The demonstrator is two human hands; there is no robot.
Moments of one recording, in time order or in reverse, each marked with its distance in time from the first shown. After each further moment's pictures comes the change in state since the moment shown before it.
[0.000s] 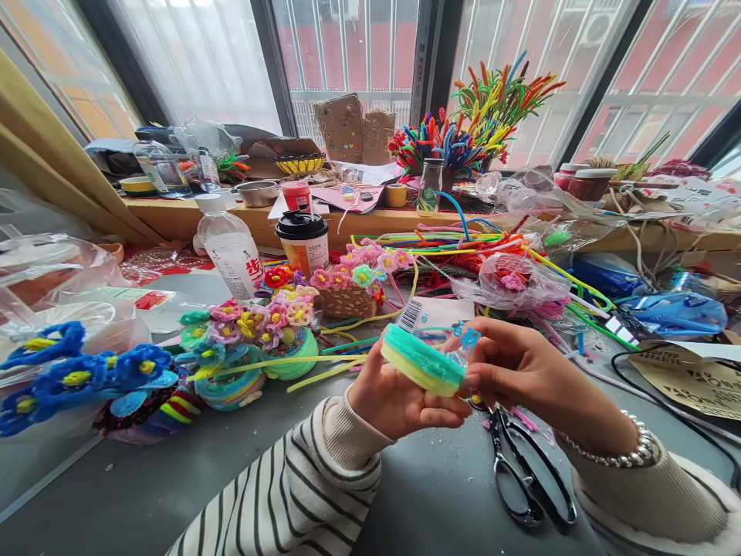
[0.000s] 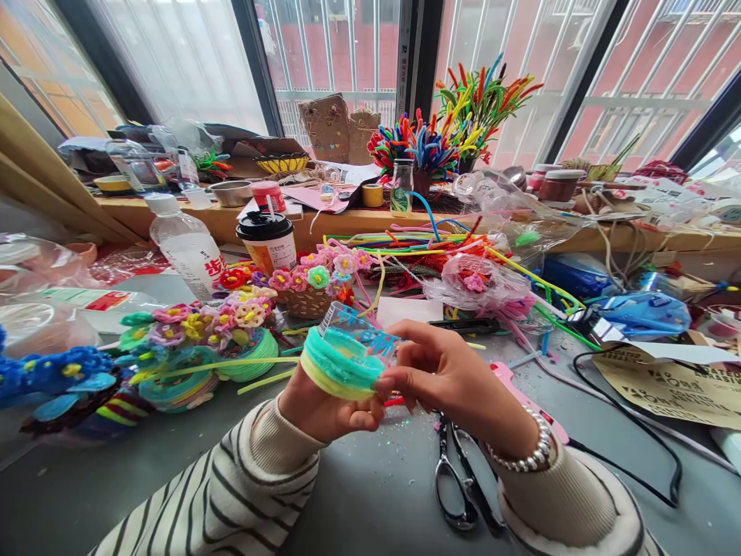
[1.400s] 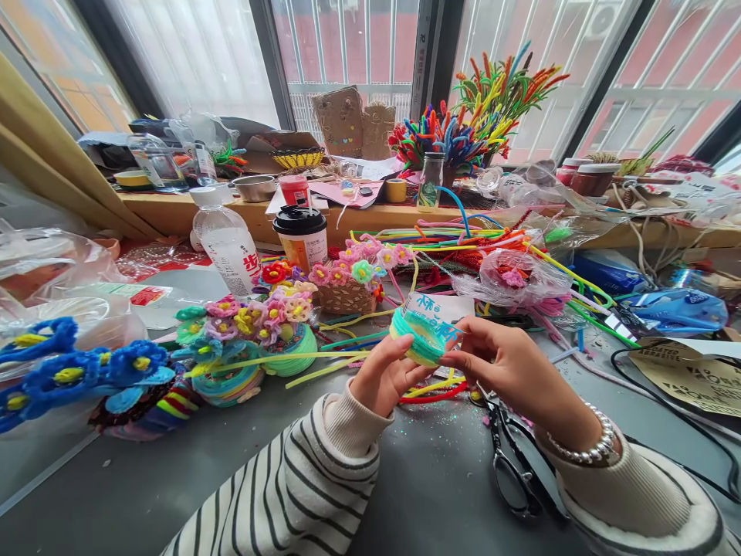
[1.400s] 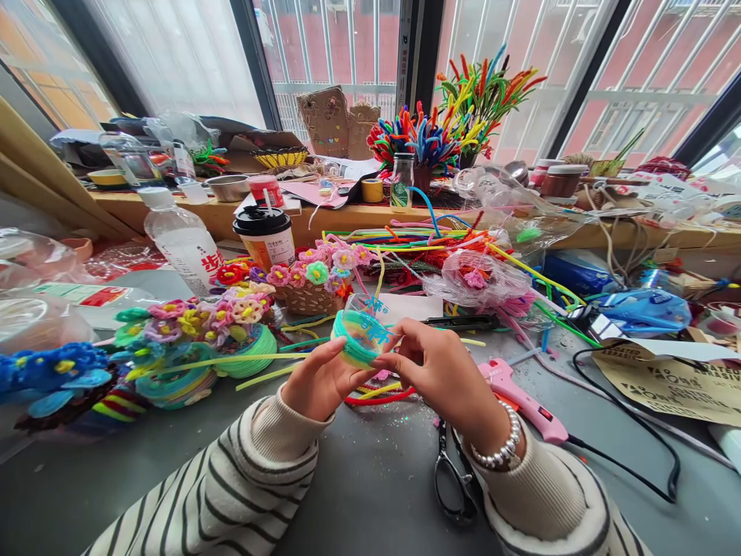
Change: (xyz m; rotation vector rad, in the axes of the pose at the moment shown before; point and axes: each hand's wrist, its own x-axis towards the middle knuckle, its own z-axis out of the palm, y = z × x) left_hand 0.004 0.001 0.002 0.331 0.492 0.341; right_hand 0.011 0.013 0.006 -0.429 0.181 -0.065
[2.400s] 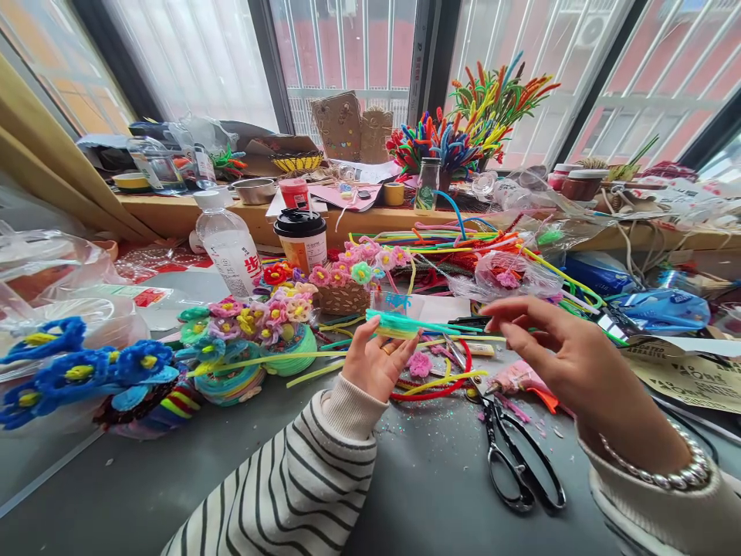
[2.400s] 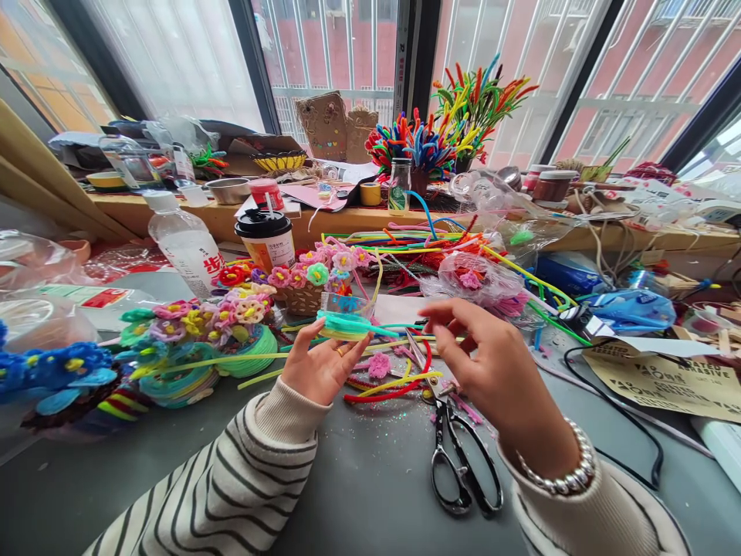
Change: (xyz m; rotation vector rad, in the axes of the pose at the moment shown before) left_hand 0.008 0.010 0.010 -0.337 0.410 0.060; right_hand -0.023 -0.007 -0.032 -0.261 0.366 -0.075
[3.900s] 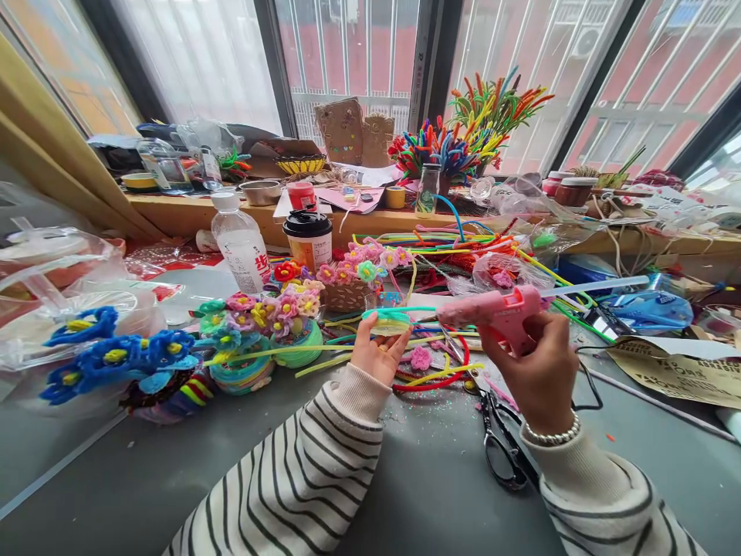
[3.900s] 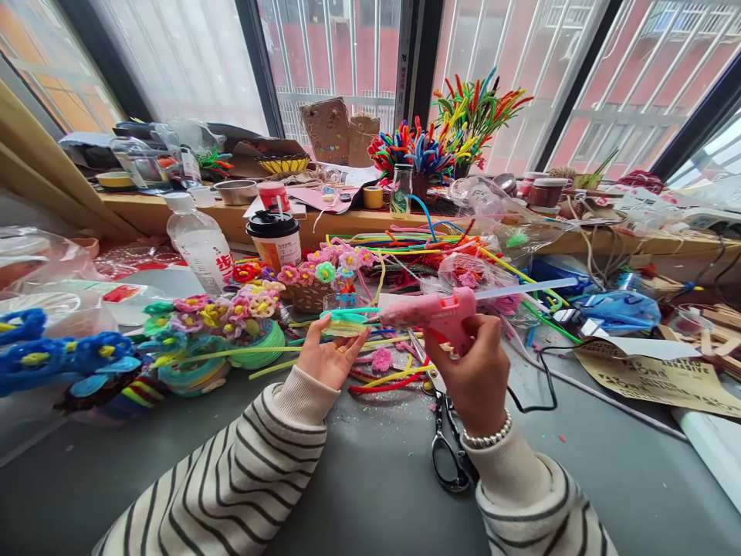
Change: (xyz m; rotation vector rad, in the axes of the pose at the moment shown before) left_hand 0.006 -0.002 -0.002 -0.007 0.196 0.061; right_hand -0.019 0.024 0.046 -0.248 0.614 0.102
